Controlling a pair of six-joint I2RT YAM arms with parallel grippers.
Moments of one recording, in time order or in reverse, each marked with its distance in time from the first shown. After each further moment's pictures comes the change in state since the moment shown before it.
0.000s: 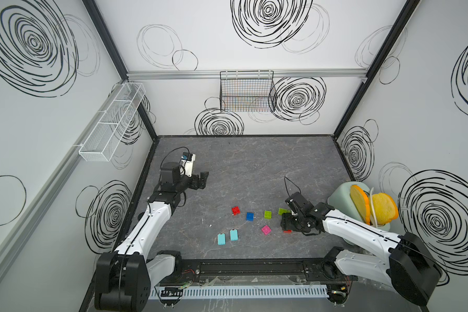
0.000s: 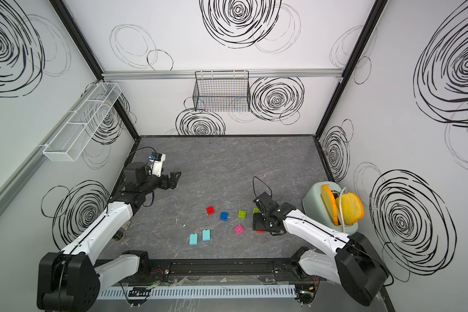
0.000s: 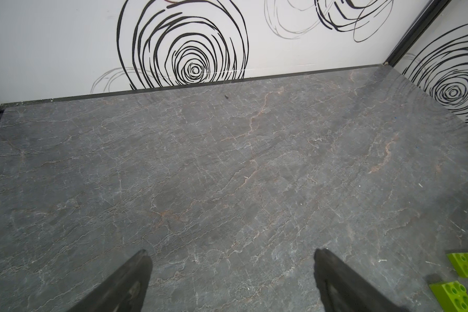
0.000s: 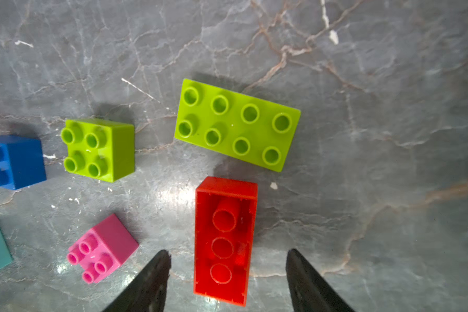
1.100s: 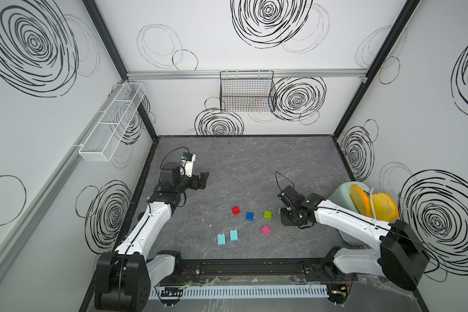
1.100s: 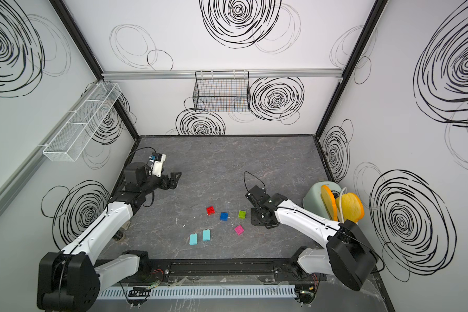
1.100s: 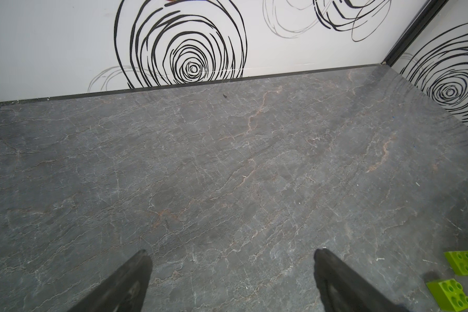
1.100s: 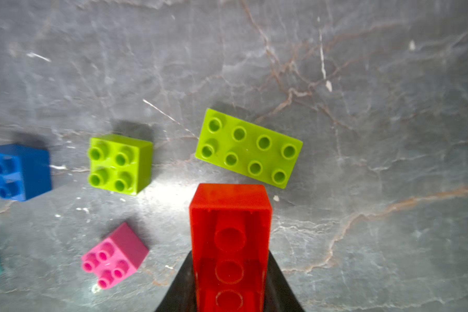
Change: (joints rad) left arm 0.000 0.000 -0.002 -0.001 0.008 0.000; right arm 0.037 0.126 0.199 -0.117 0.080 -0.068
